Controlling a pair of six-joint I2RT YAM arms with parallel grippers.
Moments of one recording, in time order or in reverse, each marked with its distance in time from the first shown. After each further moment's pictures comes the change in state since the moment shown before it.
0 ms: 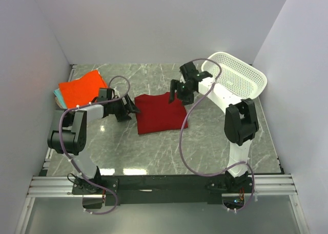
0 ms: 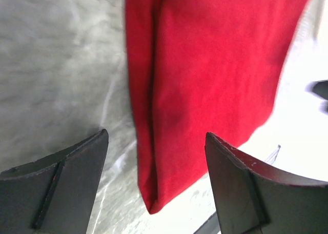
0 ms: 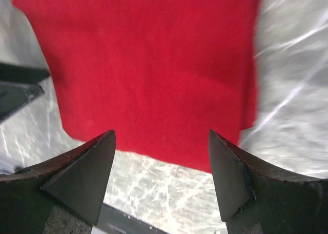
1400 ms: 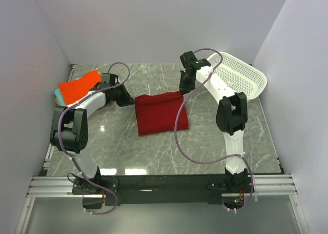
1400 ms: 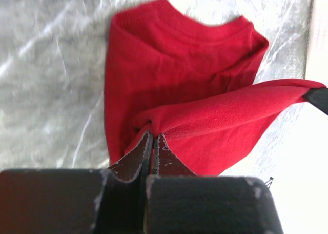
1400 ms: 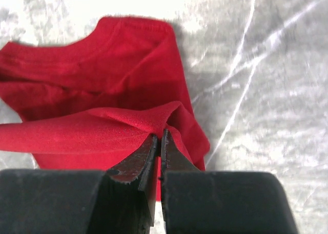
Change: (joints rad) left arm -0.041 0.018 0.262 -0.226 -0.151 -0.074; right arm -0.048 0.210 0.366 -0.230 0.217 0.037
